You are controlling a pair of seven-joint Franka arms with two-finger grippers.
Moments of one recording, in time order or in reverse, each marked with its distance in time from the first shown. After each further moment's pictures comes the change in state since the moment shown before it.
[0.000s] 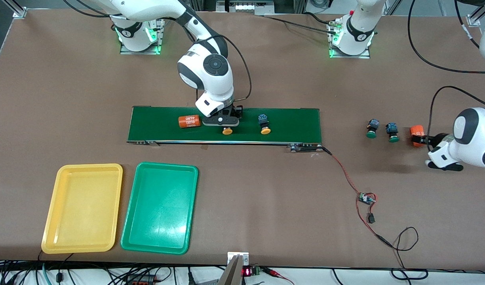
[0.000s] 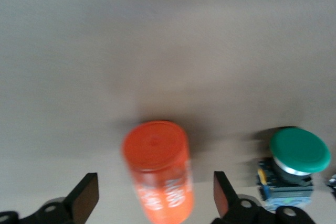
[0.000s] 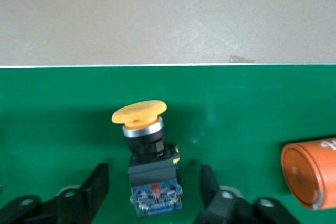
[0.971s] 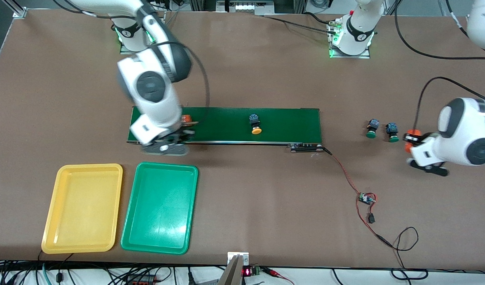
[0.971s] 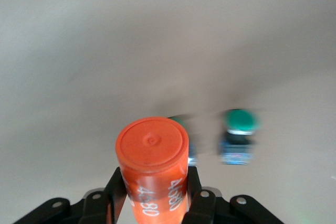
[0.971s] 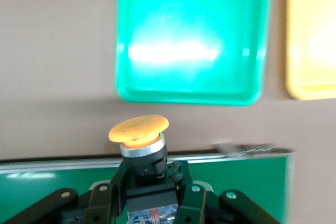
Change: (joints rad) left arm -0.187 -0.194 -0.113 -0.005 -0.063 -0.100 0.108; right arm -0.127 -0.104 -0.221 0.307 0.164 -0.427 -0.467
